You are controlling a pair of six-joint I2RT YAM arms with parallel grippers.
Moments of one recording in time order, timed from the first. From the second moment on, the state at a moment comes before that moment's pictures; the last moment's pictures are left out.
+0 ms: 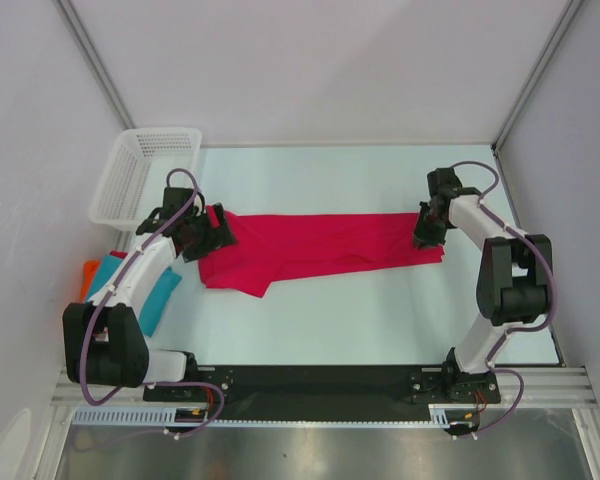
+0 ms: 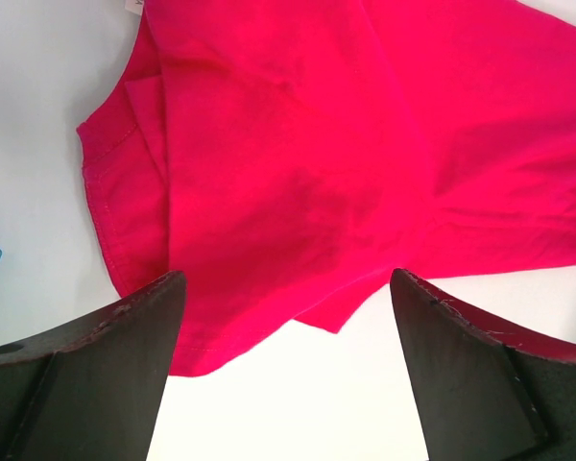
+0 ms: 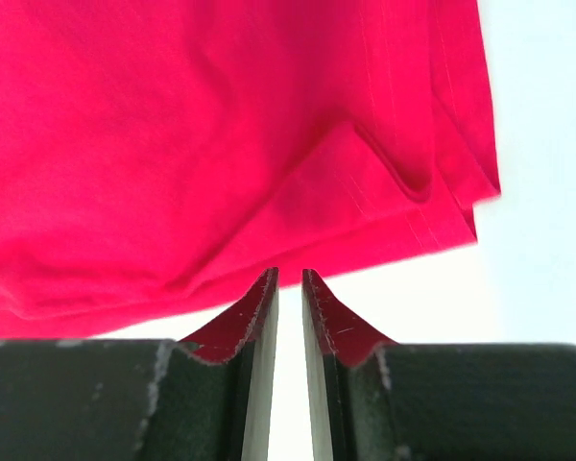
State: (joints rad) left arm -0.07 1.34 0.96 -0.58 0.14 -0.42; right arm 0.08 1.73 1.21 -0.70 -0.02 0.41
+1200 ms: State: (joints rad) left arm -0.07 1.31 0.96 -0.60 0.14 -0.41; right arm 0.03 1.94 1.40 -0.71 0.07 0.41
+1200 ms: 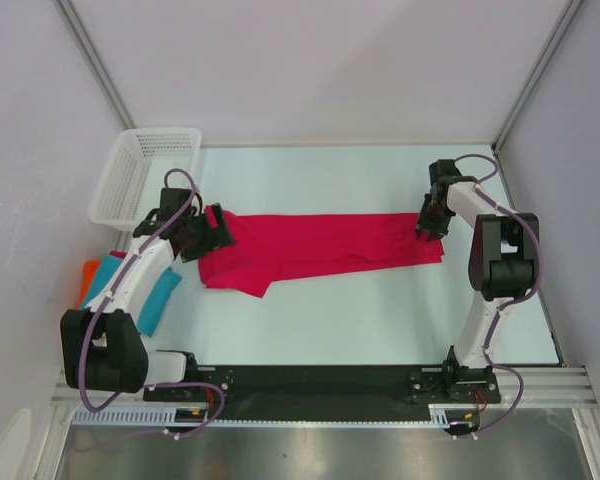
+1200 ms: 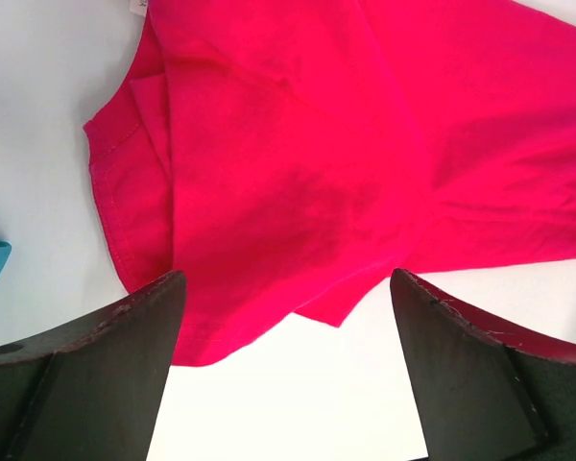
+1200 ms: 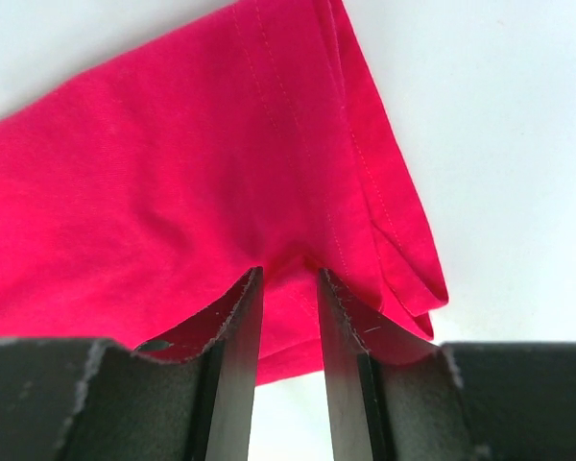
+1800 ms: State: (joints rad) left arm -0.04 1.29 0.96 -0.61 0.16 -0.39; right arm 0.03 1.95 1.36 -0.69 0.07 0.41
